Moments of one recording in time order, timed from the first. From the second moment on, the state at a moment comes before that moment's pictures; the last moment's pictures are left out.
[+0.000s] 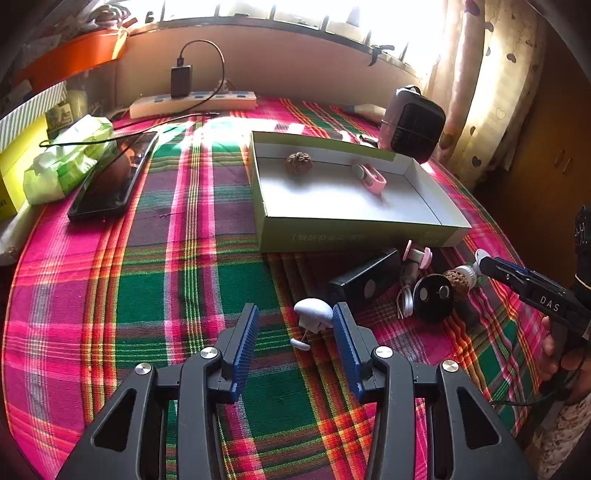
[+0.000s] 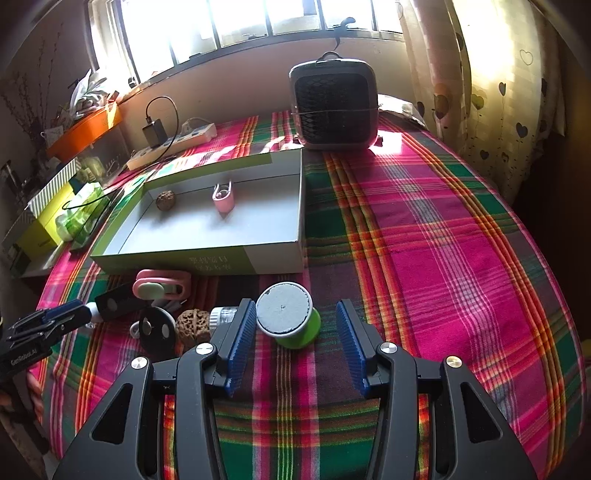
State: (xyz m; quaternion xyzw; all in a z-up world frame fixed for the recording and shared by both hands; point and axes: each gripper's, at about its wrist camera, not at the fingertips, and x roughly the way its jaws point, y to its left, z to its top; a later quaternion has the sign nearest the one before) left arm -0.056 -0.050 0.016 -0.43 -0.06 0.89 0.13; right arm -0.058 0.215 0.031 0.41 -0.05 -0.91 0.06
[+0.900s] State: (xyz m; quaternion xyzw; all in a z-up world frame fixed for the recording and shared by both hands) left arm -0.055 -0.050 0.015 -0.43 -0.05 0.89 0.13; right arm -0.072 0.221 0.015 0.43 -0.05 -0.90 0.05
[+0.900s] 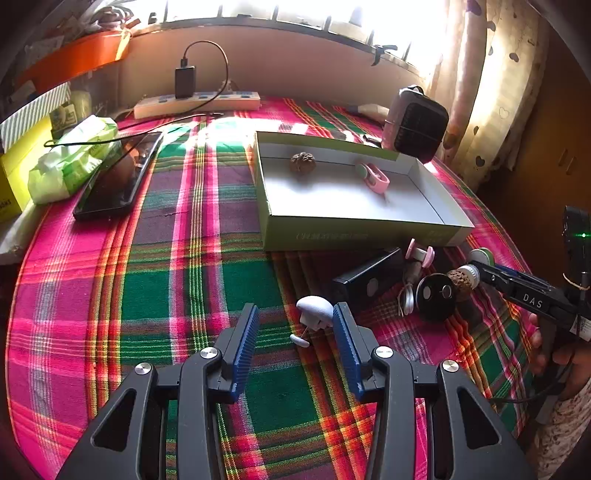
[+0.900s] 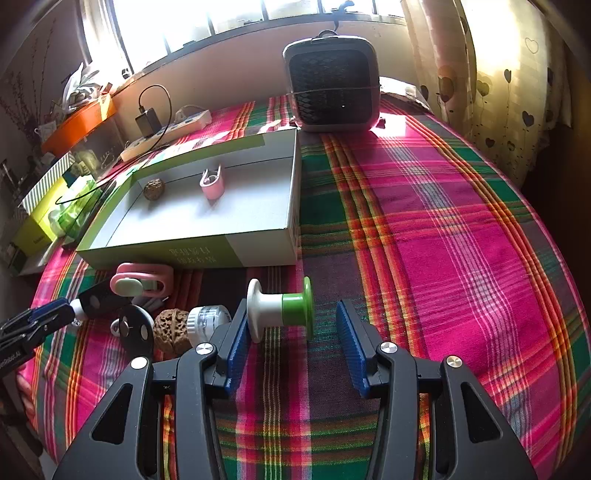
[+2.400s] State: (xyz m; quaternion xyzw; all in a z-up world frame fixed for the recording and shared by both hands) left arm -0.068 -0.038 0.007 -0.44 -0.04 0.89 0.11; right arm -0.075 0.223 0.016 0.43 -0.05 -0.90 0.05
